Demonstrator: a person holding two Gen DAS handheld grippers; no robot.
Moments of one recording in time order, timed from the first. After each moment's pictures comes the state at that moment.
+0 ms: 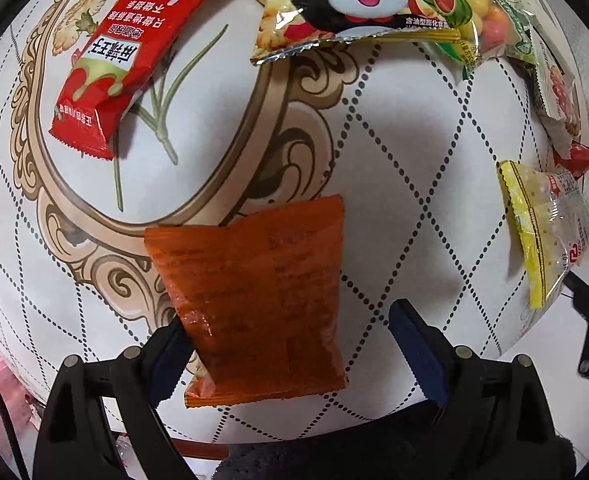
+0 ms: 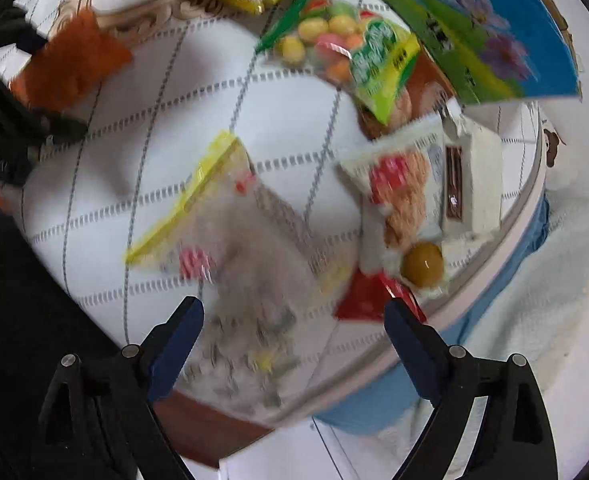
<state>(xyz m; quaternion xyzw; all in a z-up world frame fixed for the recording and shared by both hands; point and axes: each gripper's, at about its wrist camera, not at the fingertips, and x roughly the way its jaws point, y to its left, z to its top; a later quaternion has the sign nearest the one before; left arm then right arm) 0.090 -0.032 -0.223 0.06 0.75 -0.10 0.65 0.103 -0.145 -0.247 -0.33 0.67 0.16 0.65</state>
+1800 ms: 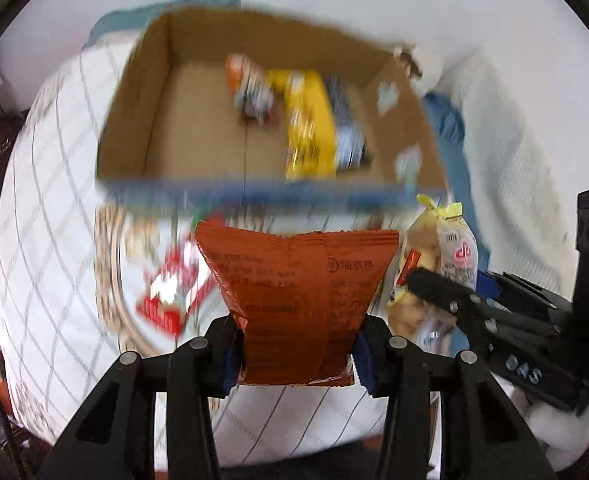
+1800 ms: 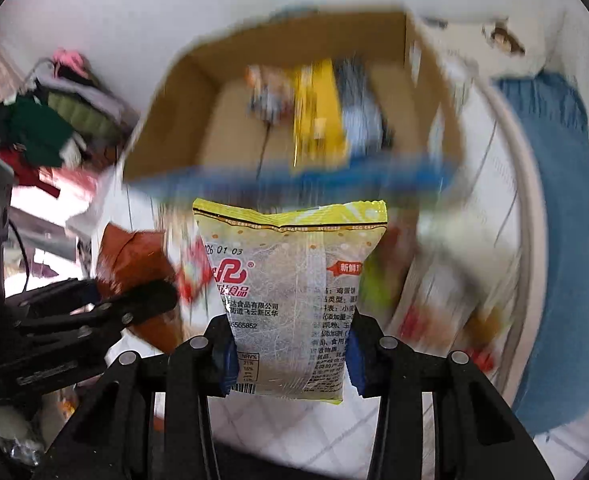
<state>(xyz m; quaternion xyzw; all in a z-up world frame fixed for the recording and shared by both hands) 0.167 -0.009 -0.022 -0.08 0.60 -0.15 0.78 0.210 -0.183 -0.077 0.08 0.57 0.12 0.81</state>
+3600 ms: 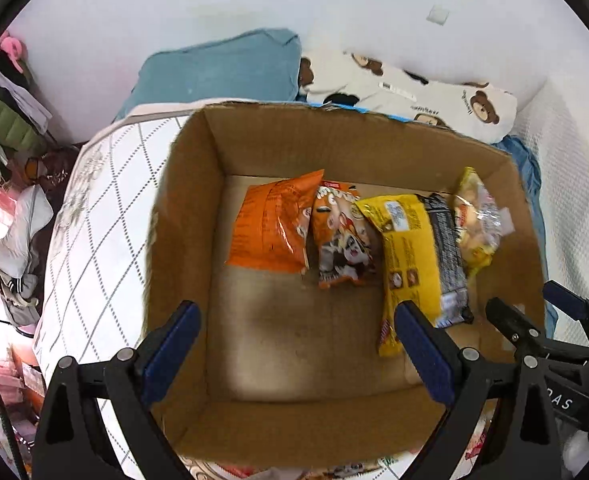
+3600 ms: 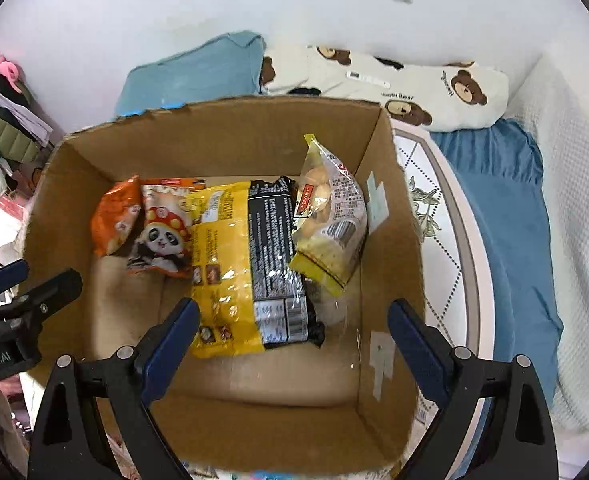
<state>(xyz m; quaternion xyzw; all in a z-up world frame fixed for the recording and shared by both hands) 0.320 -0.002 -0.037 -0.02 0.56 -0.03 0.83 0.369 -0.172 -0.122 0.01 0.56 0.01 0.83</state>
